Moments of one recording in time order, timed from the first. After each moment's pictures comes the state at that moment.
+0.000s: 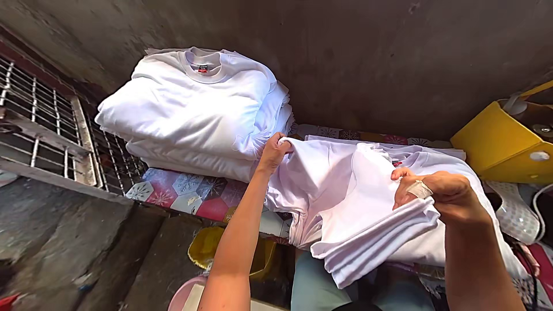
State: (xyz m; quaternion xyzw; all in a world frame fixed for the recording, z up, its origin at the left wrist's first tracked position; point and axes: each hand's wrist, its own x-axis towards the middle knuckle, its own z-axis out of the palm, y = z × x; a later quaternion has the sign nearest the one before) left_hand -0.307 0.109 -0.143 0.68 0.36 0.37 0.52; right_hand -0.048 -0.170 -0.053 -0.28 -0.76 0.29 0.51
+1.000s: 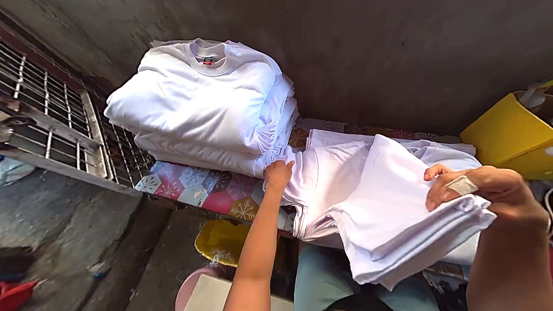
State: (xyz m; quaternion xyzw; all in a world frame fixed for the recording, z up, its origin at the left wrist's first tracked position) left_hand -0.318 0.060 -0.176 0.75 0.63 0.03 0.22; right_hand -0.014 -0.195 -0.041 -0.30 -0.78 0.30 0.47
